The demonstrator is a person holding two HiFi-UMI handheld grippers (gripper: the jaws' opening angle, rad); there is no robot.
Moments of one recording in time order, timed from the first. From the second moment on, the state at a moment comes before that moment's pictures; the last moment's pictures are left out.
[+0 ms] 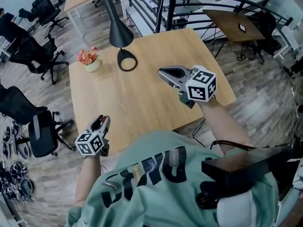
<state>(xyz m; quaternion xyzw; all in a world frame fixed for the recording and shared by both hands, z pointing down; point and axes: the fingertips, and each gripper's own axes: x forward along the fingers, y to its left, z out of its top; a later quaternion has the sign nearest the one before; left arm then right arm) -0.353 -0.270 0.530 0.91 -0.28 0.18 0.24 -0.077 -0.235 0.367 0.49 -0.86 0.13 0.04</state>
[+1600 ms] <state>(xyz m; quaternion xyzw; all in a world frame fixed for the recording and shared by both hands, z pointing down) -0.072 -0.246 0.506 0.94 -0.22 0.15 0.22 0.239 -0.161 0.402 0.58 -0.80 0.17 0.03</state>
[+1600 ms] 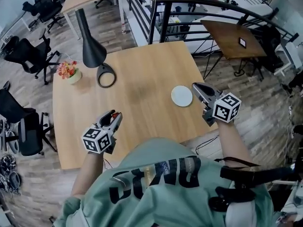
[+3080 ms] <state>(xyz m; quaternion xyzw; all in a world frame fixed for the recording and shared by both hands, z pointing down) 0.339 -0.216 0.667 0.93 -0.08 0.33 0.17 0.443 -0.146 0.535 0.53 -0.83 0.18 0.01</state>
